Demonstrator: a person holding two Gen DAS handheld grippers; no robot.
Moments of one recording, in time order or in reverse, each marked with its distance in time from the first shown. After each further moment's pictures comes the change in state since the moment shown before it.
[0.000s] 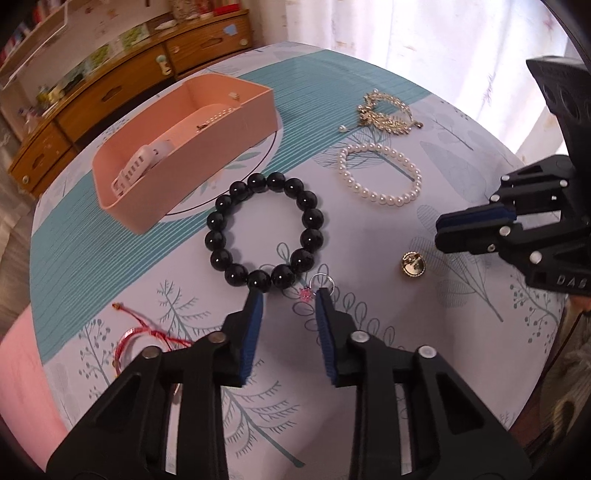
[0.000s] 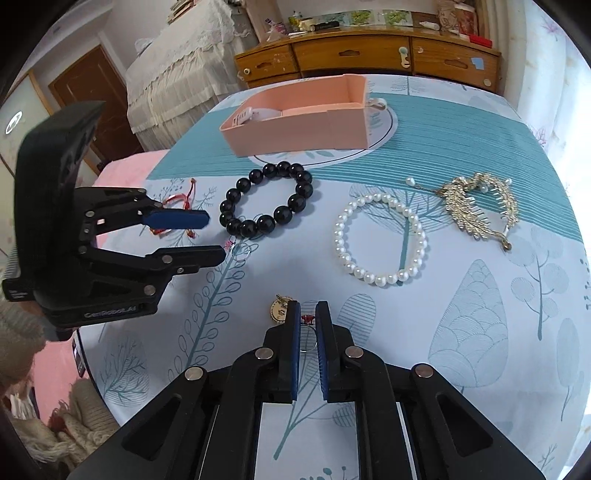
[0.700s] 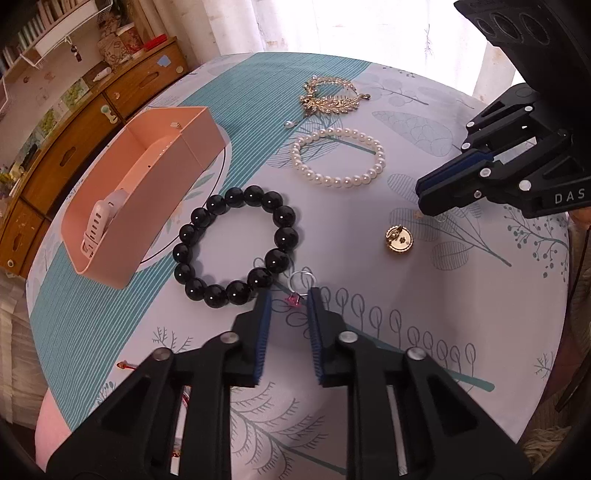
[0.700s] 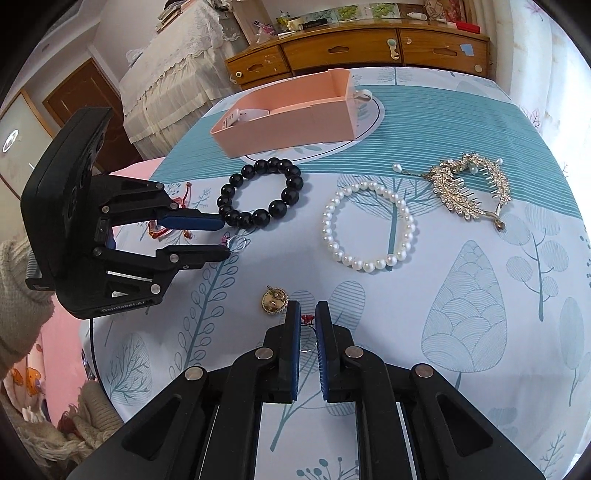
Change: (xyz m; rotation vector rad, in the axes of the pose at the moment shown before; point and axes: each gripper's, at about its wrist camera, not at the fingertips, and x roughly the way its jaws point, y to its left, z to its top) left arm 0.009 -0.015 0.000 0.286 -0.028 -0.042; right arm -0.002 -0.009 -0.006 0.047 0.009 0.021
